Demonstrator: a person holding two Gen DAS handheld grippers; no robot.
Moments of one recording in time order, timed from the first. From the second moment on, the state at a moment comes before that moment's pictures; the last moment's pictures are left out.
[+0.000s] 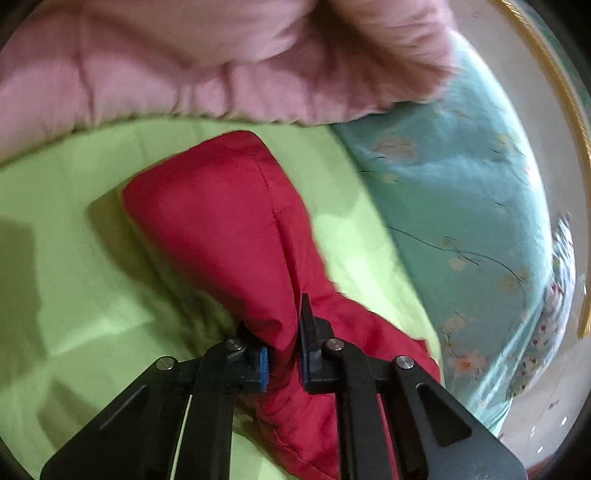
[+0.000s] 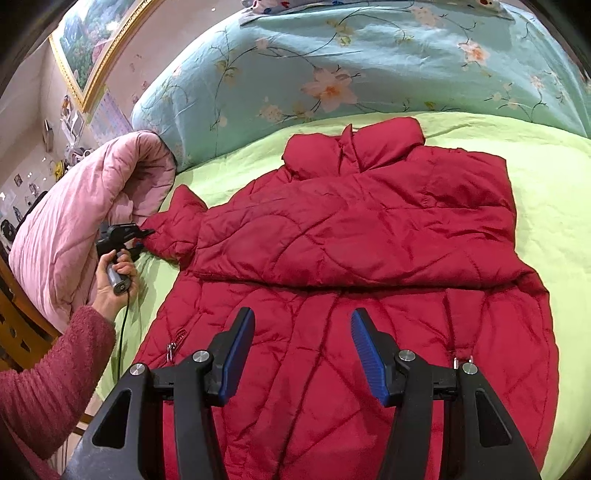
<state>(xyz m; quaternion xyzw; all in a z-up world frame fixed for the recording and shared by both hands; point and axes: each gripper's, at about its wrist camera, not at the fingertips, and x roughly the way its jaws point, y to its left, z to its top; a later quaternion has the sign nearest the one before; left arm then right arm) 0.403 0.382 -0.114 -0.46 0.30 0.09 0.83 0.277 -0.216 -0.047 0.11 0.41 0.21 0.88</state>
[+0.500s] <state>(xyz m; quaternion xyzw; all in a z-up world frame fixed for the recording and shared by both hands) 0.353 0.219 0.002 -0.32 0.25 -0.04 0.91 0.271 -0.243 -0.035 0.16 0.40 0.22 0.88</state>
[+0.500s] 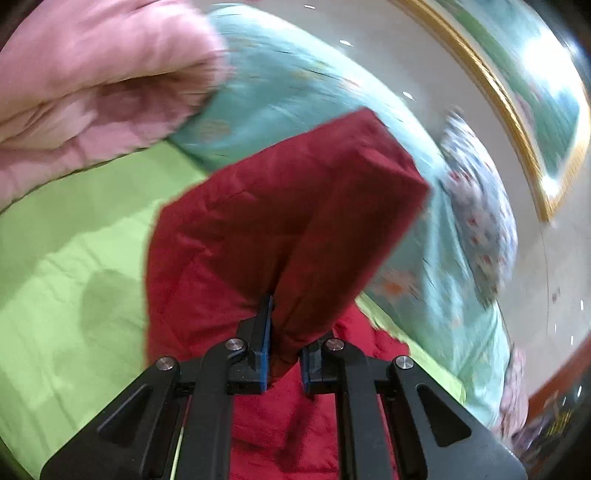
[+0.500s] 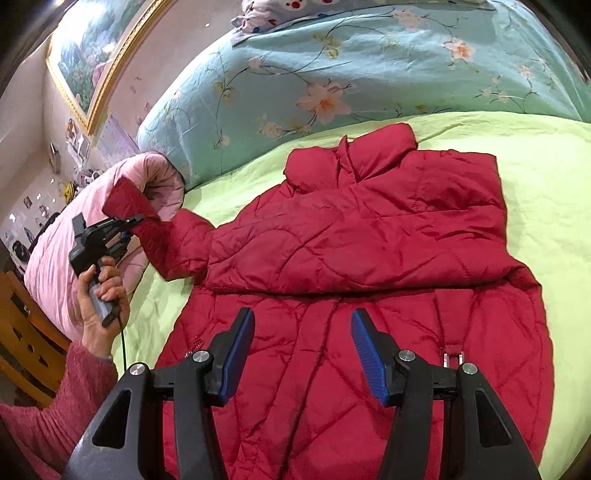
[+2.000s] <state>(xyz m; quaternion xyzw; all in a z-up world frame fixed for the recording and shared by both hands) 0.372 -0.131 -0.085 -0.04 0.44 -0.19 0.88 0.336 -0.372 -0.064 0.34 0.37 0.15 0.85</state>
